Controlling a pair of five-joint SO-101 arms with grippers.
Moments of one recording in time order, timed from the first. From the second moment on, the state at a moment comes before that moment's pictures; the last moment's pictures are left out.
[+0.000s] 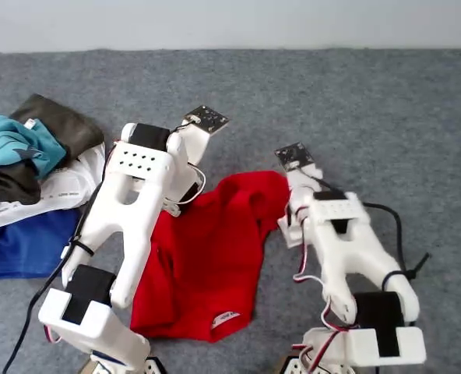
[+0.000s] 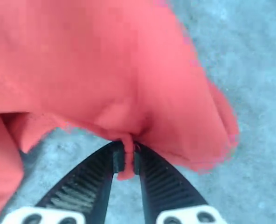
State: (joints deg) left arm 11.5 7.5 2.9 93.5 -13.9; right arm -4.6 -4.6 41.4 51.0 15.6
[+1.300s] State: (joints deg) left arm 3.9 -16.7 -56.0 97.4 -5.0; right arm -0.8 -11.4 -49.6 100.4 15.6
